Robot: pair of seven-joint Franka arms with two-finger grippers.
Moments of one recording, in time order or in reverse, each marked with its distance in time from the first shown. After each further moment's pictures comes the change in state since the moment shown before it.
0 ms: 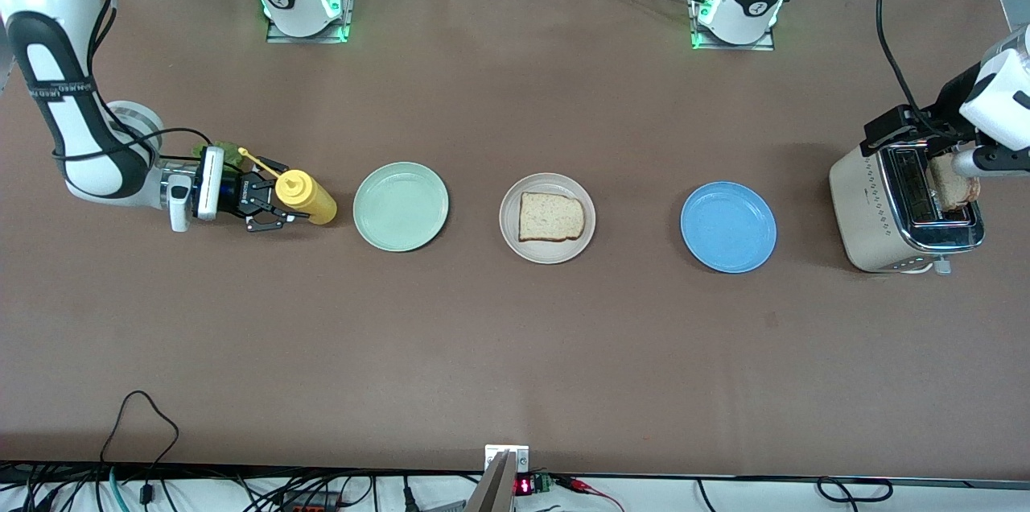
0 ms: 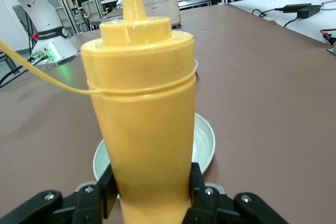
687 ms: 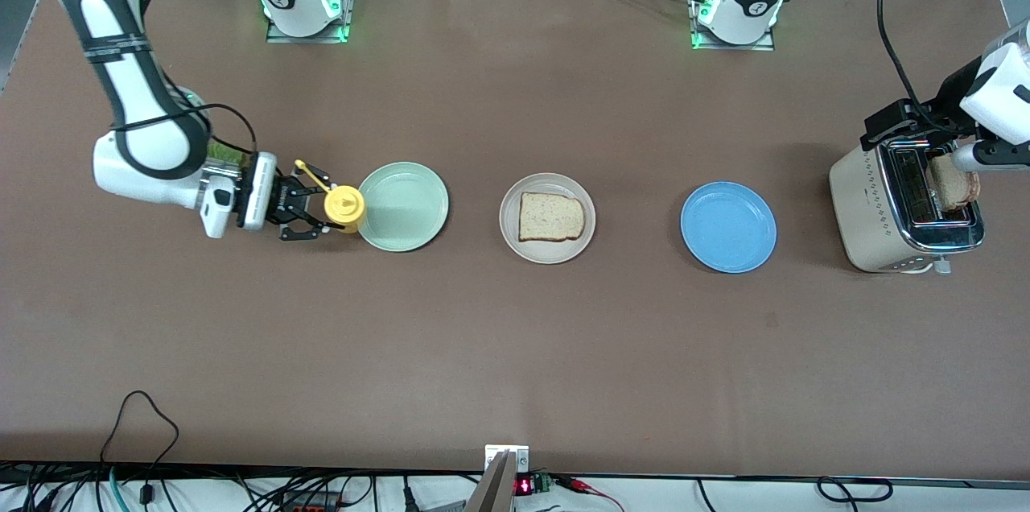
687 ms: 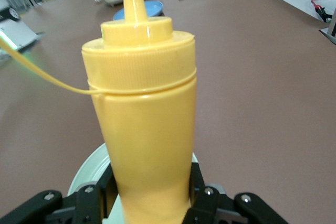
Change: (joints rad) left arm 0.001 -0.008 0.000 -0.007 0.000 -0.017 0.001; right arm 0.168 -0.101 0.101 -0.007 -0.005 0.332 0.296
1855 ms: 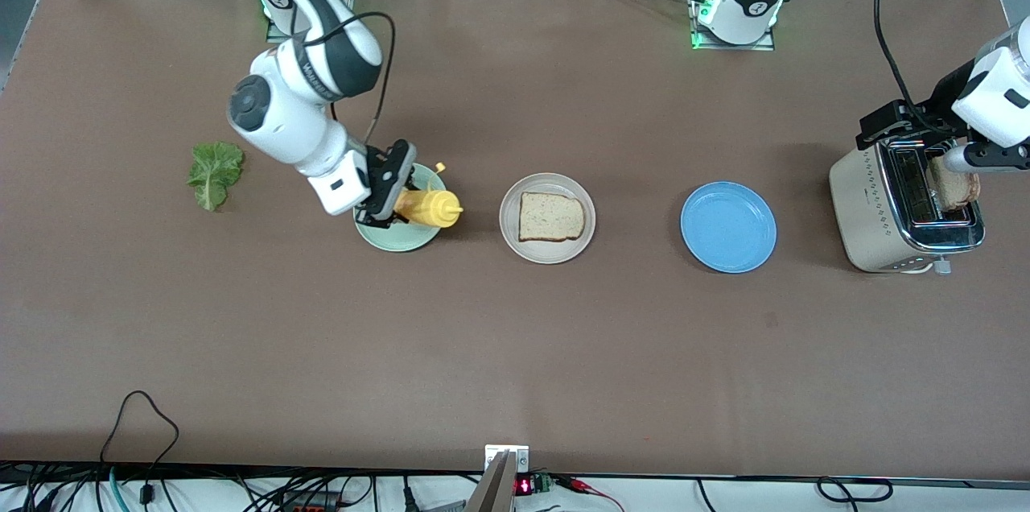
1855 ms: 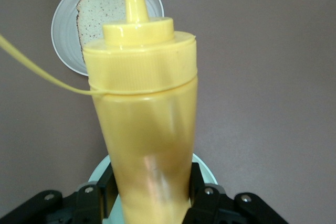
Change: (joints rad) left arm 0.000 0.000 -0.001 -0.014 0.000 -0.003 0.004; right arm 0.350 -0.053 0.043 0.075 -0.830 0.290 1.084
